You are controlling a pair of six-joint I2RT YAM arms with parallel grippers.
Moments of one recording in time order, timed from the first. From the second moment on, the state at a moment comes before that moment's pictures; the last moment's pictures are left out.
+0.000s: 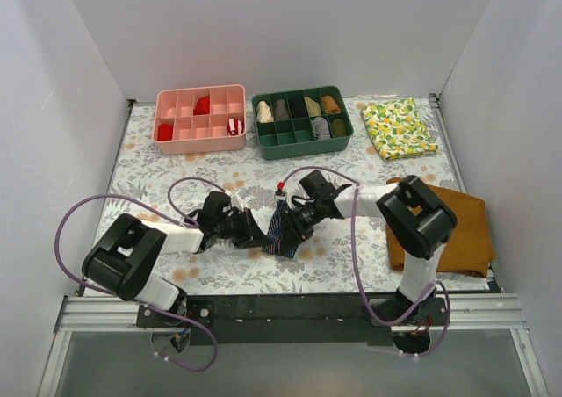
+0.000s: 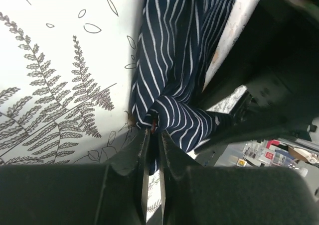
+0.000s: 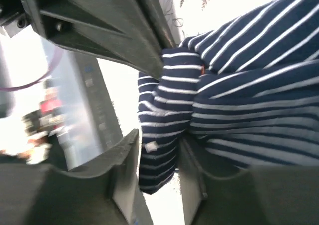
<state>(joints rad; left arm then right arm) -0.49 1.47 0.37 0.36 0.59 -0.82 0.72 1.91 0.95 -0.14 -0.99 0.21</state>
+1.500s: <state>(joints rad) -0.52 1.65 0.81 -0.34 0.51 -0.72 1.33 1.54 0.85 -0.17 0.42 -0.13</state>
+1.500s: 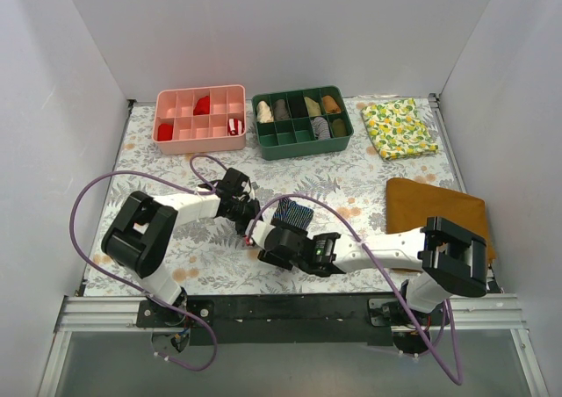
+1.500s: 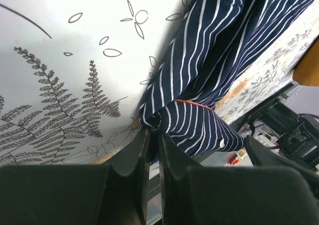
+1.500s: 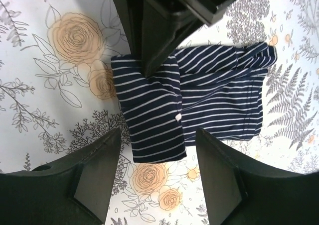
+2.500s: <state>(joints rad) -0.52 1.67 0.82 -0.35 0.53 -0.71 1.32 1.65 0.81 -0.01 0.45 -0.13</state>
